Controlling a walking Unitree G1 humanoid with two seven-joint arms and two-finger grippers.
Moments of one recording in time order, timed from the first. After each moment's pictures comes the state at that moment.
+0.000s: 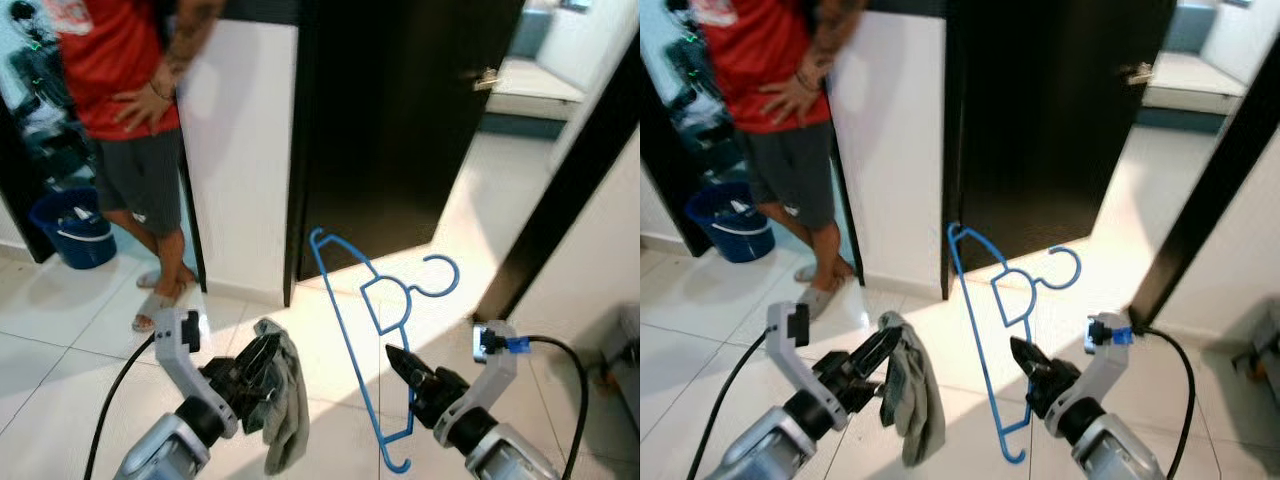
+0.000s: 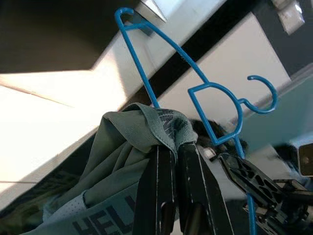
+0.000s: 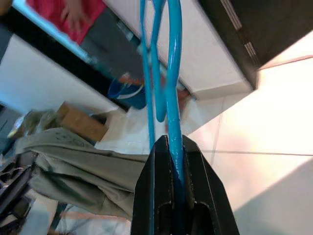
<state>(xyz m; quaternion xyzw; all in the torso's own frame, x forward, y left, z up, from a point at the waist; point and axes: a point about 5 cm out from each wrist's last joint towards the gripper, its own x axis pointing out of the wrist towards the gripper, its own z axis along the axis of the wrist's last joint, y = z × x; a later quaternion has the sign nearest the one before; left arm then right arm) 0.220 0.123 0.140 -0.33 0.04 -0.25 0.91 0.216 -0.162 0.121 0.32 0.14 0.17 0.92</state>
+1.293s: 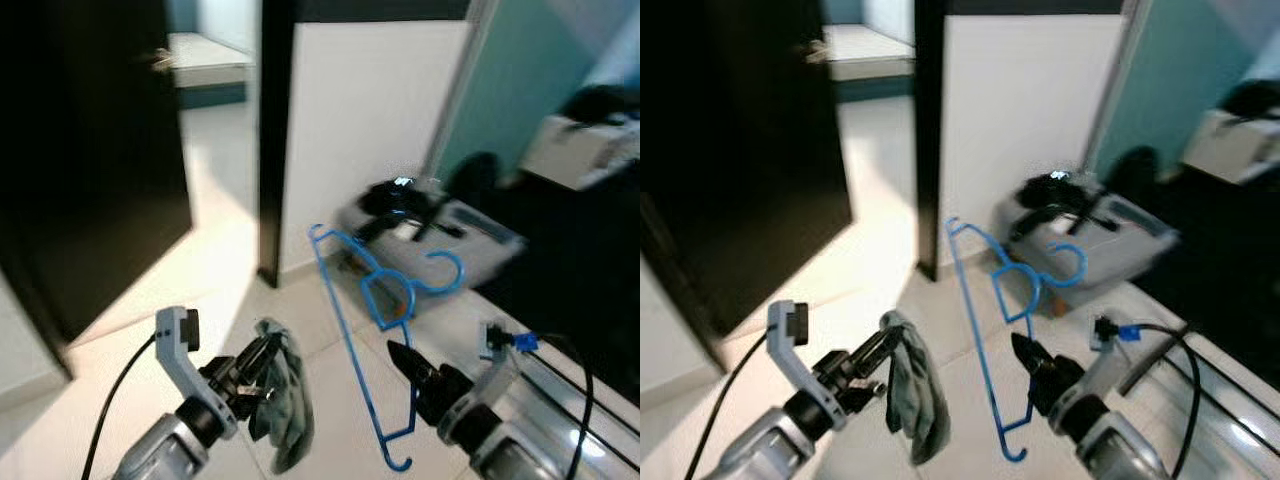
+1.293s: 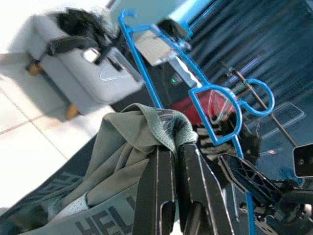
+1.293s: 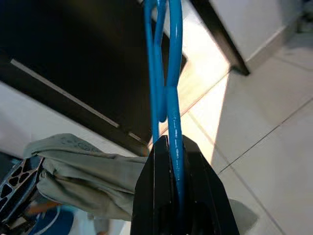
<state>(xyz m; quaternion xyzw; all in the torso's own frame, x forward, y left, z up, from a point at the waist) 0.220 0.126 0.142 -0.34 0.04 -0.25 0.91 0.218 -0.164 0.126 0.34 0.13 0.18 0.91</state>
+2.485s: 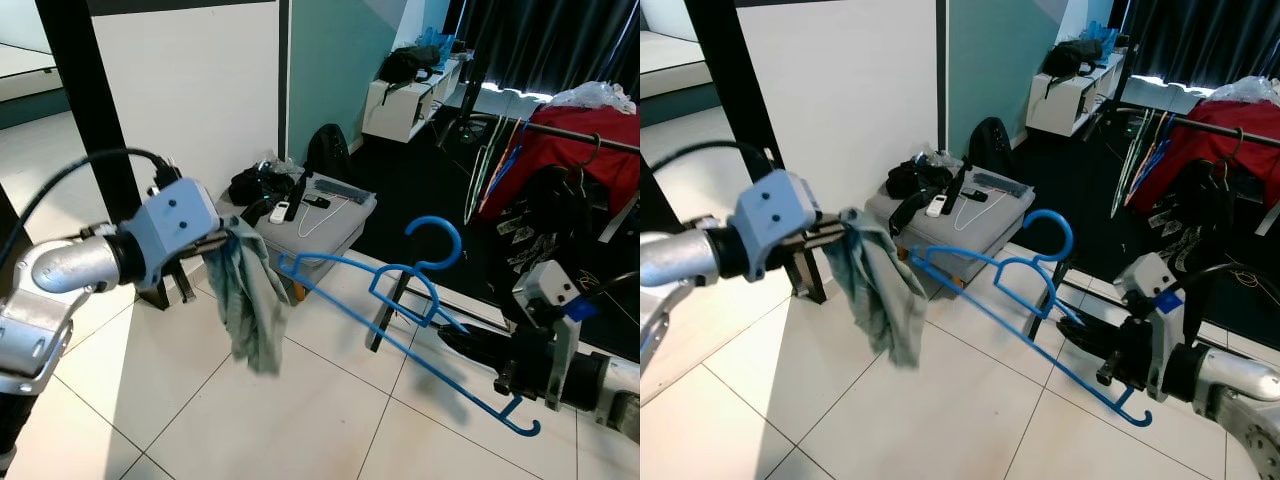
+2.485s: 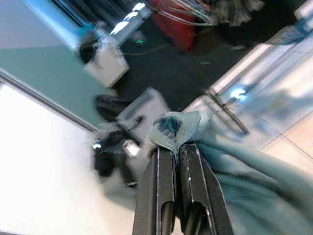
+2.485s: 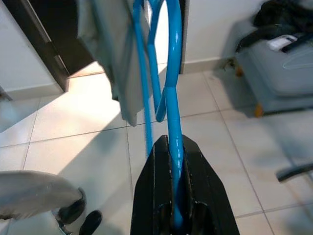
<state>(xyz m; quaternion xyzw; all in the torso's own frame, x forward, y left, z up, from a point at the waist) 0.303 0.191 0.295 0.38 -0.14 -0.34 0.85 0.220 -0.241 0.210 -0.07 0.13 0.41 0.90</state>
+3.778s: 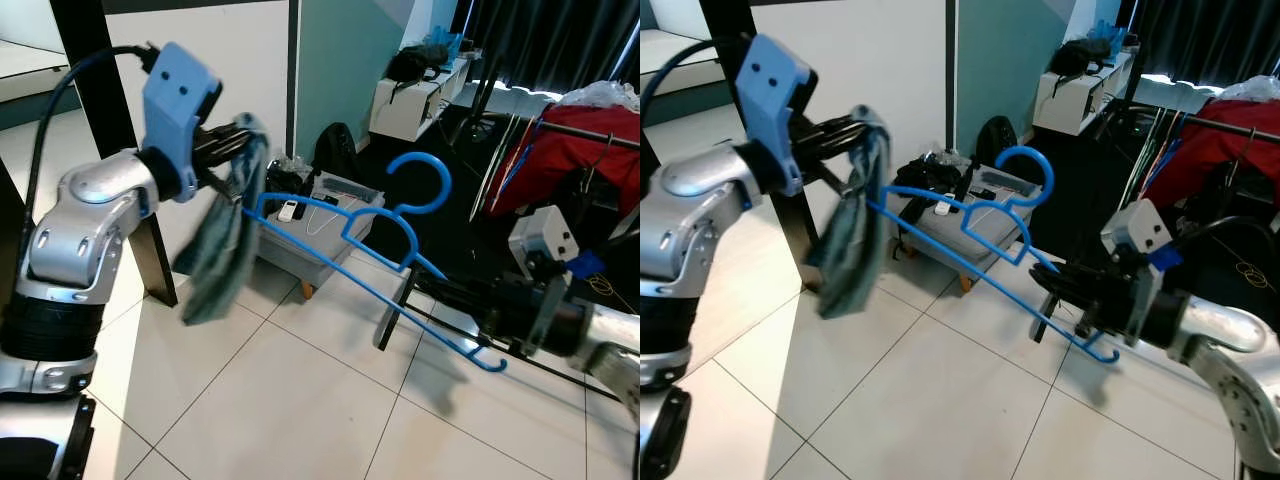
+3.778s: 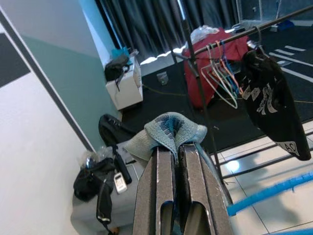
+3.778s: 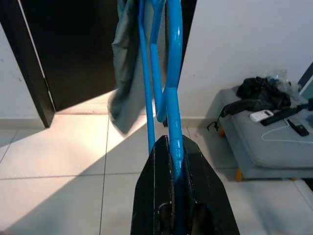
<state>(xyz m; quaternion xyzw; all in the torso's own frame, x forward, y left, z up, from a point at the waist) 0.332 0.158 0.343 0.18 -0.18 -0.28 0.93 0.254 -0.203 0.238 -0.10 0.01 0.41 0.91</state>
